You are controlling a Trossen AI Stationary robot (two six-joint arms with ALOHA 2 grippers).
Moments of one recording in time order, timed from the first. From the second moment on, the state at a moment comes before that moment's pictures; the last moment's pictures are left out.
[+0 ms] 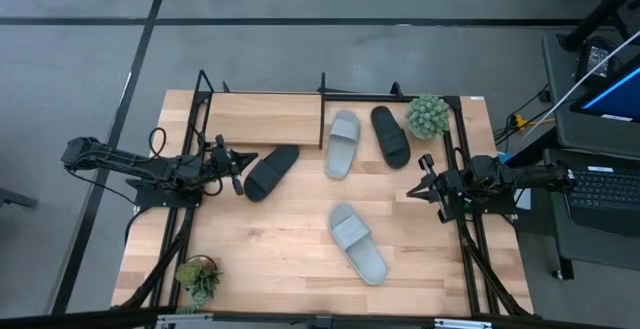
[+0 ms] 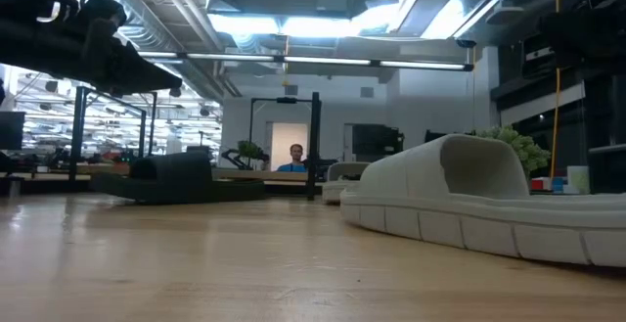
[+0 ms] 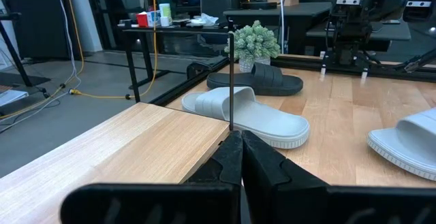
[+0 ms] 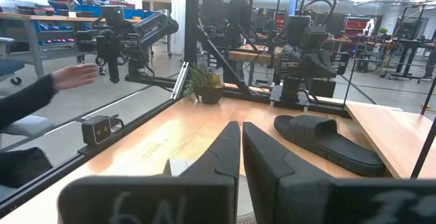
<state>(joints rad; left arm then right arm) -0.12 0.38 0.01 0.27 -0.62 -0.04 0.10 0.00 0.01 0.07 -0.19 -0.06</state>
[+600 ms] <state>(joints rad) -0.12 0.38 0.01 0.27 -0.62 0.11 0.10 0.00 0.01 0.07 -0.19 -0.06</state>
